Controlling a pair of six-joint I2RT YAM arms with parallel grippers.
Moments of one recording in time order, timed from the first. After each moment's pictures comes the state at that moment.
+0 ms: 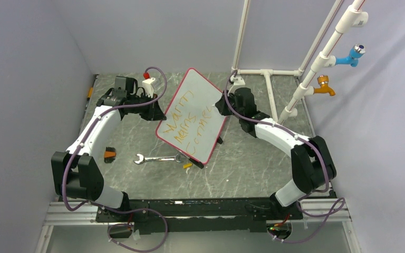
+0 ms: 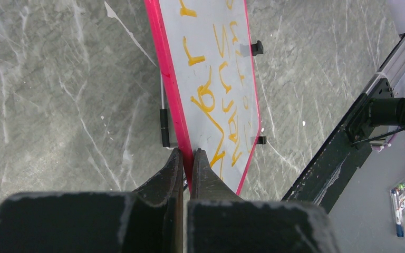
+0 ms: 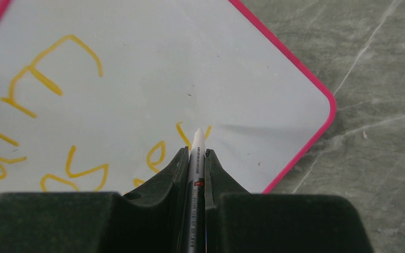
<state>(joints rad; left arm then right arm) -0.15 1.46 1.26 -0.66 0.70 0.09 0.47 1.58 1.01 0.19 -0.03 0.31</state>
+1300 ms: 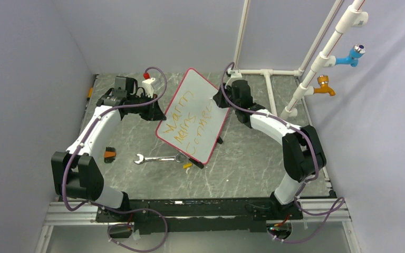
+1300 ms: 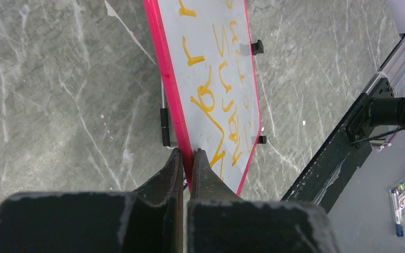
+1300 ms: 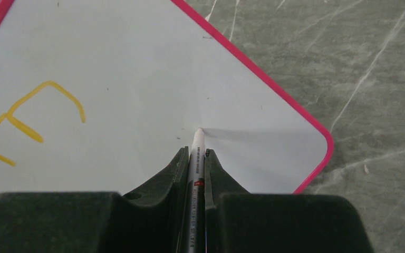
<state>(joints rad) -0.15 1.46 1.26 -0.66 0.70 0.09 0.44 1.69 1.14 0.19 -0.06 0.31</state>
